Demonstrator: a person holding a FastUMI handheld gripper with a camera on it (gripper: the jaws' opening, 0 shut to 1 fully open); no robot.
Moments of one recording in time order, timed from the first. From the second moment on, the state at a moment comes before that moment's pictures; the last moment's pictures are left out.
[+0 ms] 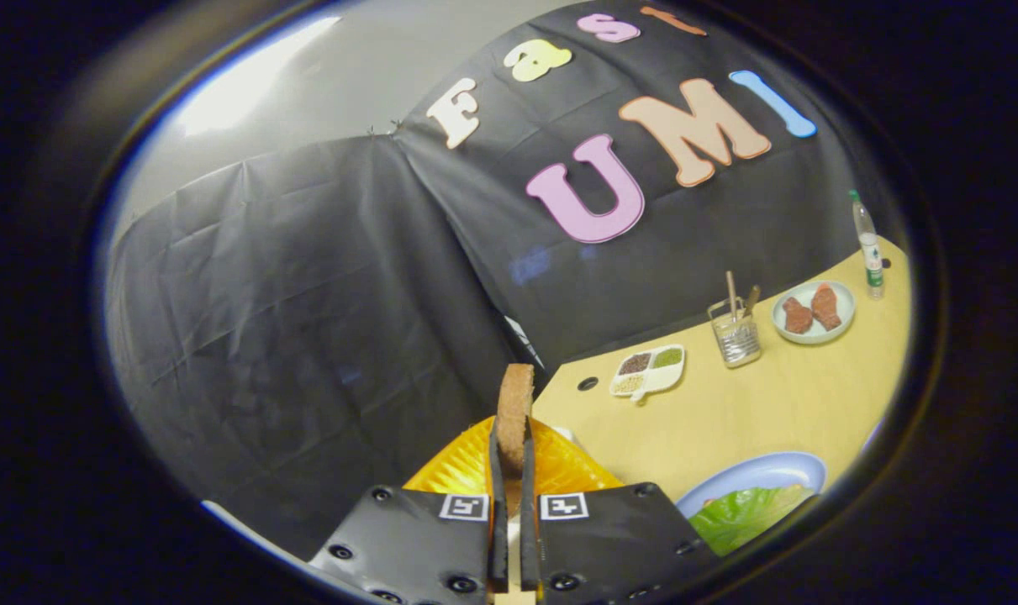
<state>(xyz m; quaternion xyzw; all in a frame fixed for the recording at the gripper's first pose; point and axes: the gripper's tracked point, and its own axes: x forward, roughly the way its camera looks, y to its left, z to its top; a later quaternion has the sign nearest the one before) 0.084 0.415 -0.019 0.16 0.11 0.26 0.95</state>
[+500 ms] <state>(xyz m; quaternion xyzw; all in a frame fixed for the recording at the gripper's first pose) 0.052 0.292 -0.034 0.29 0.08 0.22 0.93</state>
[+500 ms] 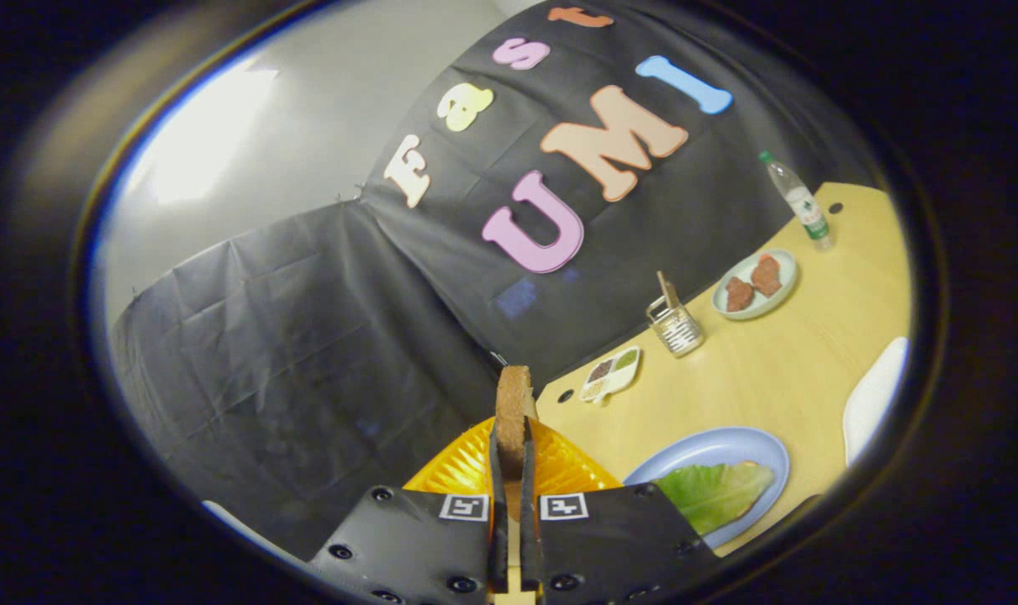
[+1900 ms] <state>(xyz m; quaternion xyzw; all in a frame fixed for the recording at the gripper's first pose) 0.069 0.202 -0.184 0.14 0.17 0.05 0.97</state>
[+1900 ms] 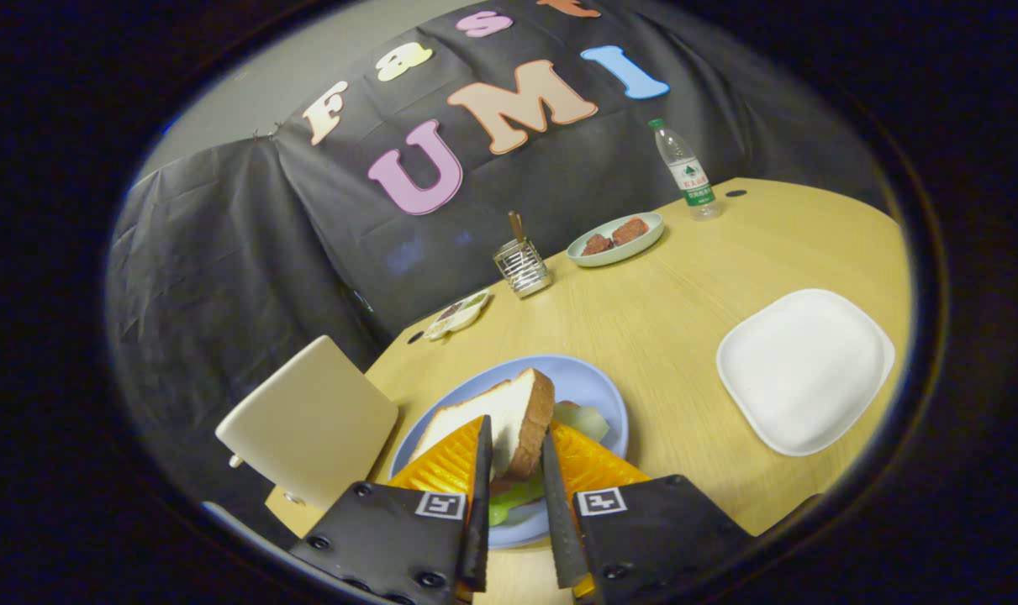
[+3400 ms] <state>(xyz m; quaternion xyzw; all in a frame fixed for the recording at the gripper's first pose) 0.050 0.113 0.061 -0.07 -0.07 0.00 1.00</state>
